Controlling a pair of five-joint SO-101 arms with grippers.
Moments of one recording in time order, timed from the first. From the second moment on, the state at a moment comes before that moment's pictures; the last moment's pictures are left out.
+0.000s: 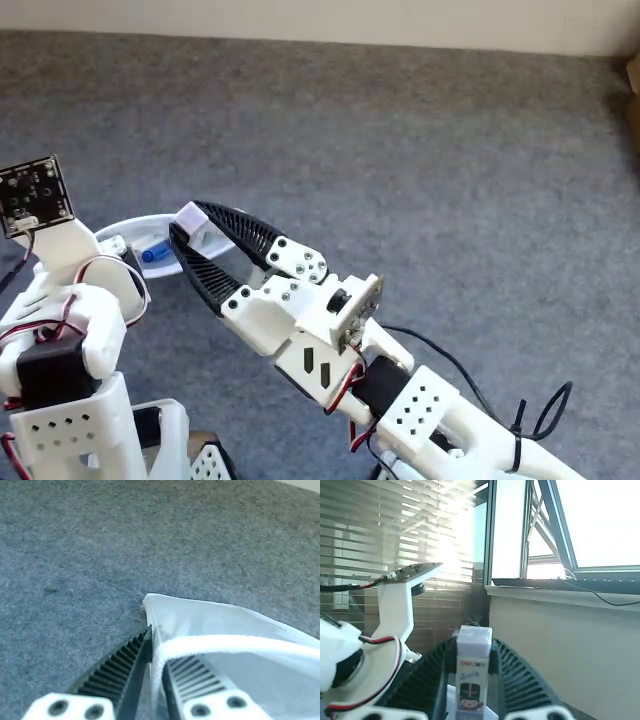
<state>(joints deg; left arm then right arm) -18.9 -65.3 39.8 74.4 12.0 -55.7 -55.9 68.0 -27.6 2.6</state>
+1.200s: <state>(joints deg) -18.9 -65.2 39.9 74.4 12.0 -54.3 -38.9 67.8 -30.0 23.8</state>
